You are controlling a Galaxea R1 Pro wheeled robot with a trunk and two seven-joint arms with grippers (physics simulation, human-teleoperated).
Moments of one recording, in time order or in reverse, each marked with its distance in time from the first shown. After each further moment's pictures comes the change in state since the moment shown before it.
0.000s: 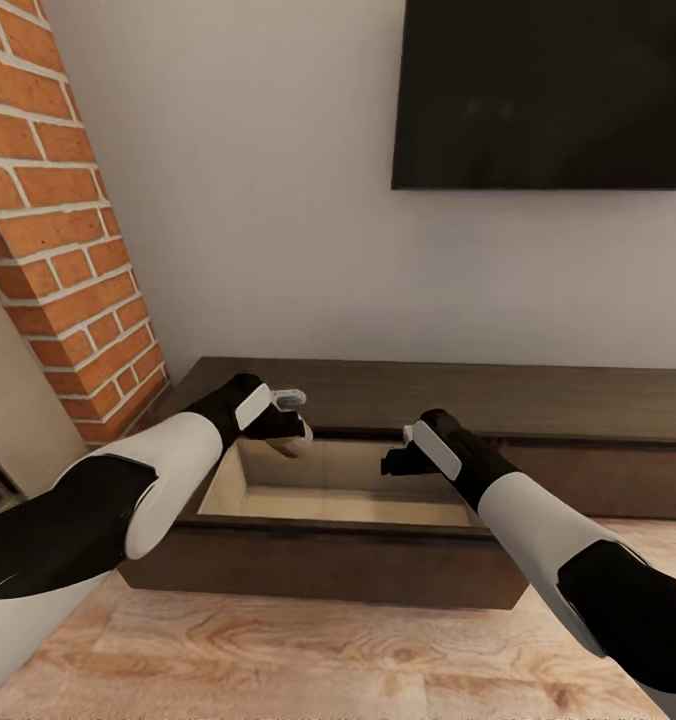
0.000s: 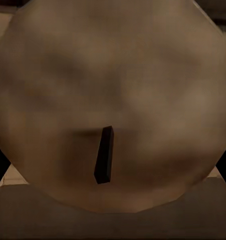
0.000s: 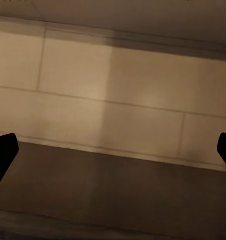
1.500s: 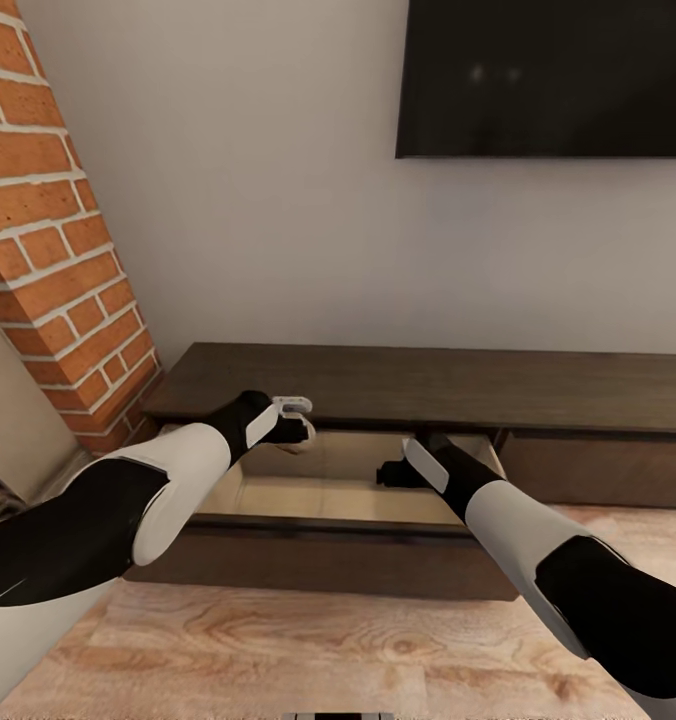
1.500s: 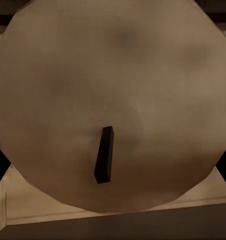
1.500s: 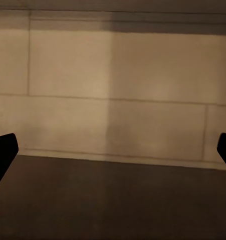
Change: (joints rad) left arm 0.013 -0.030 -0.005 0.095 -0.141 -0.218 -0.065; right arm 0.000 0.057 0.002 0.183 -0.004 -0.185 0.036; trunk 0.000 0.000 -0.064
